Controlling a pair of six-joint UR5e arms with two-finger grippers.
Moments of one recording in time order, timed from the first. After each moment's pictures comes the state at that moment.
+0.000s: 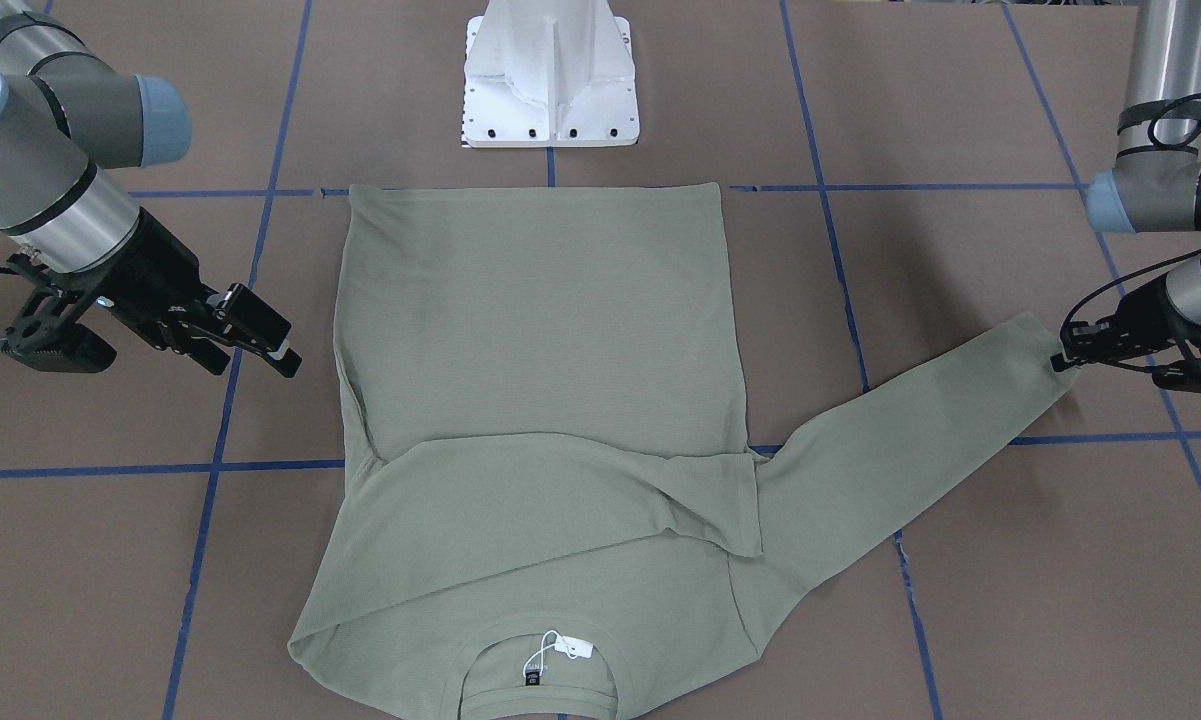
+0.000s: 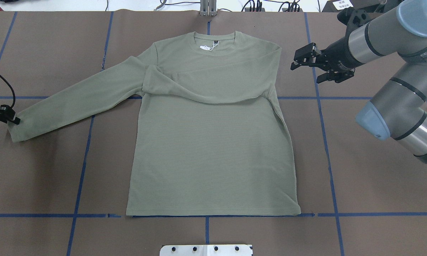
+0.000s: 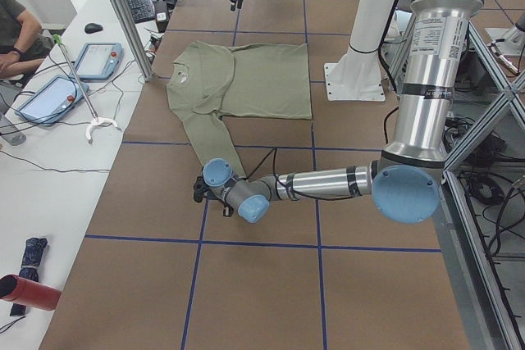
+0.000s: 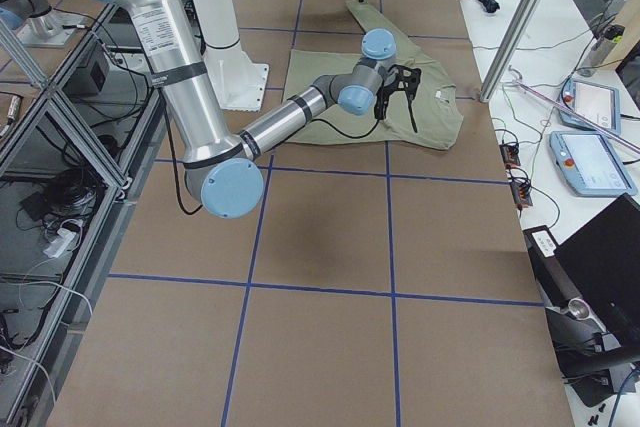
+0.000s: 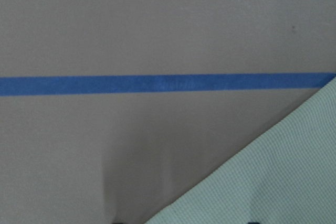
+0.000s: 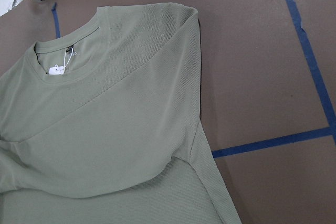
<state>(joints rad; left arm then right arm) -1.13 -1.66 -1.27 -2.34 -2.42 -0.64 0.95 -1.21 1.76 -1.10 2.20 1.36</state>
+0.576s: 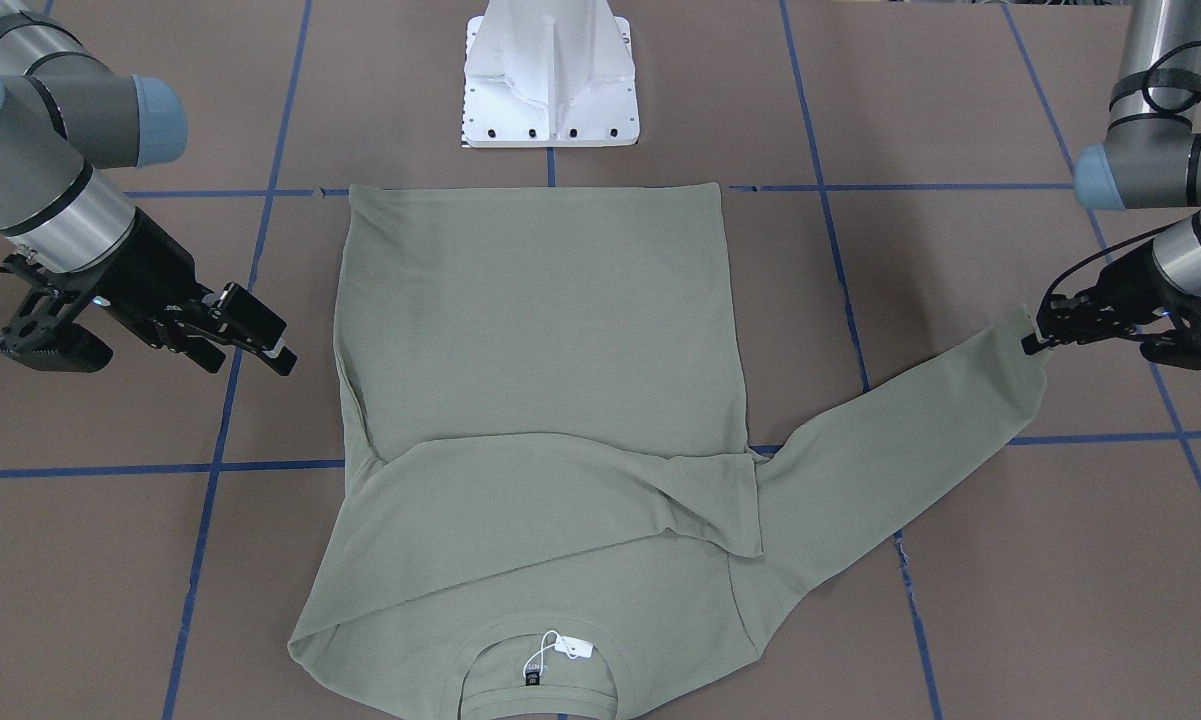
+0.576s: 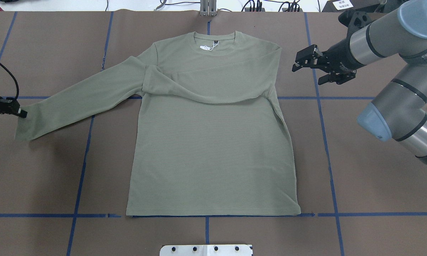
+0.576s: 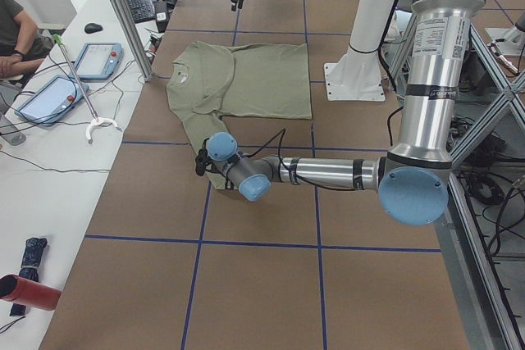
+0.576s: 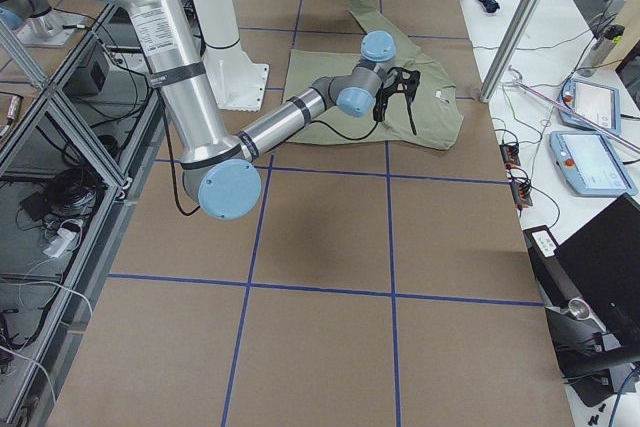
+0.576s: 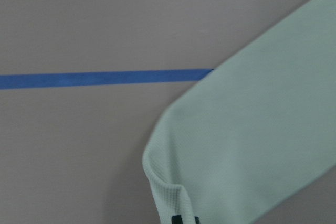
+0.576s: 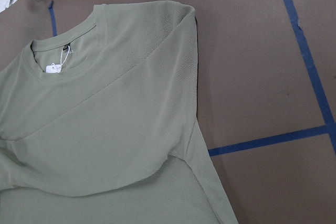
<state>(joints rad) -1.12 -1.67 -1.47 -2.34 -2.47 -0.83 0.96 -1.24 1.77 -1.10 2.21 1.34</state>
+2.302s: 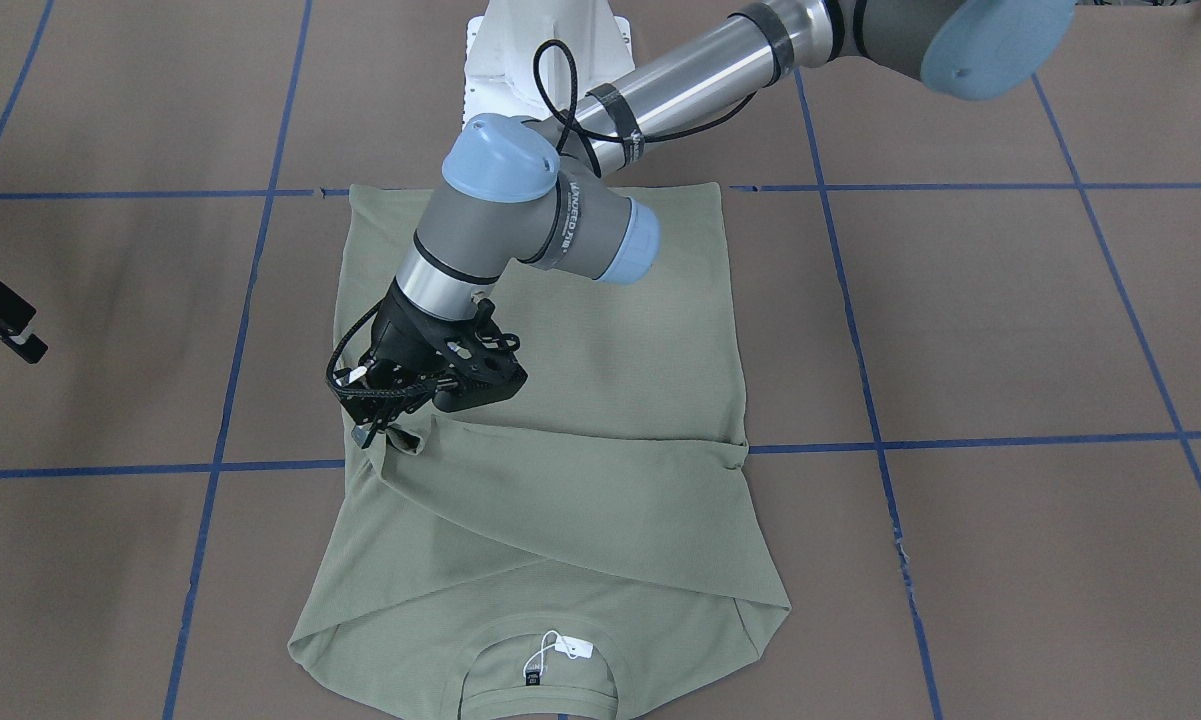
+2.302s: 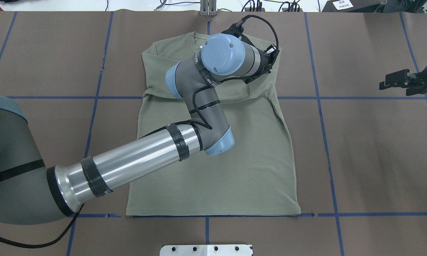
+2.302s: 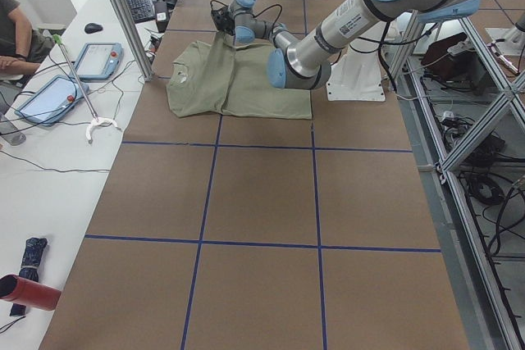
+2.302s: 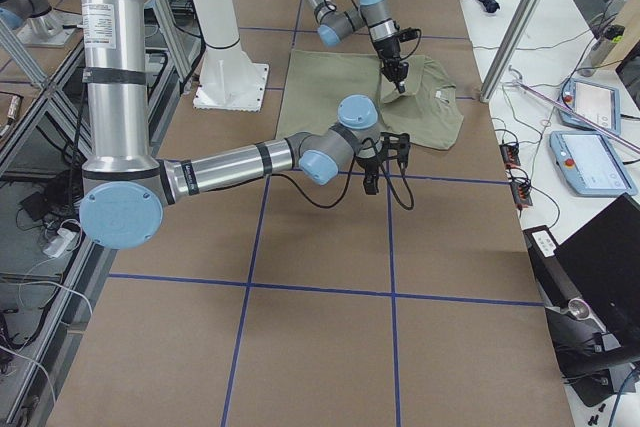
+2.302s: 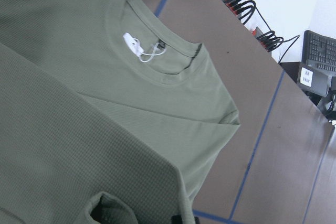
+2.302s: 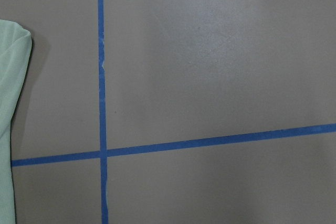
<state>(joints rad) -0.56 -2.79 -0.87 -2.46 -1.64 -1.94 1.15 -1.58 1.80 -1.00 2.21 0.95</state>
